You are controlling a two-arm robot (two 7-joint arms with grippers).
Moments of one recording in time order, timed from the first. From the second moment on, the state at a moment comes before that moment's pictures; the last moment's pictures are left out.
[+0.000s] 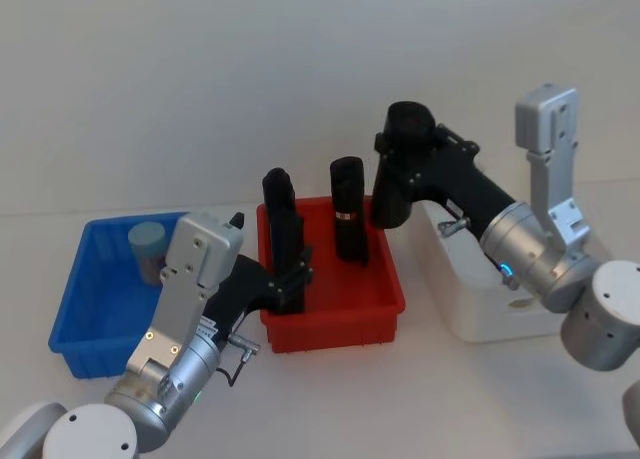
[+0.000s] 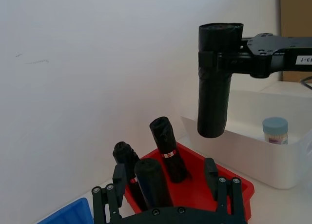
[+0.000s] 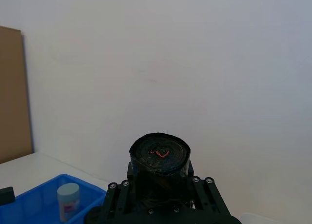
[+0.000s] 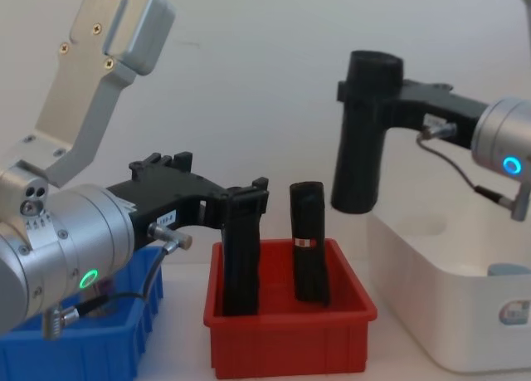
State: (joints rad) left arm -0.24 0.38 0.45 -1.63 -0.20 0.01 -0.01; right arm 0.48 0.14 -0.27 -1.28 0.23 -0.12 0.37
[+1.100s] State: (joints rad) left arm -0.24 0.38 0.45 -1.63 -0.20 0.01 -0.01; right arm 0.39 0.23 -0.20 -1.40 0.20 0.08 0.13
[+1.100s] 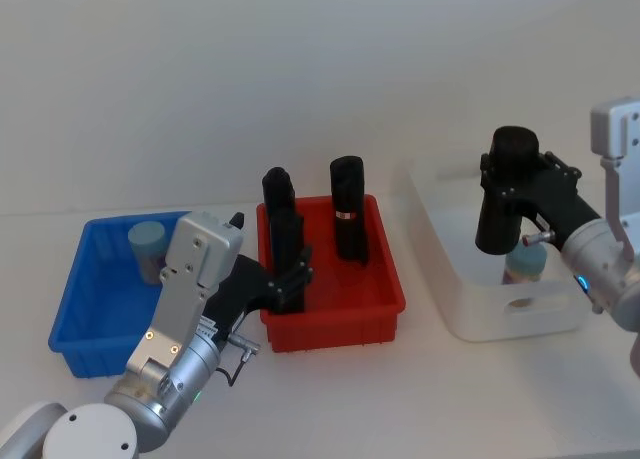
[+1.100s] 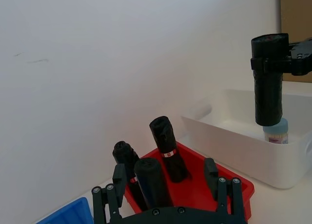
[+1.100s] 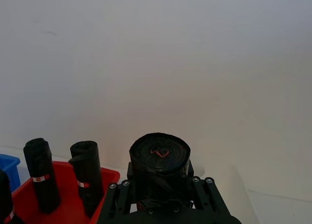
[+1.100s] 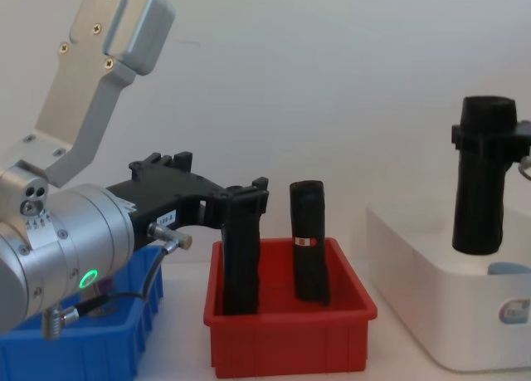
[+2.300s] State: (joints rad) left arm -0.24 0.38 0.45 -1.63 -0.20 0.01 -0.01; right arm 0.38 0.23 -0.20 -1.34 0.20 0.08 0.16
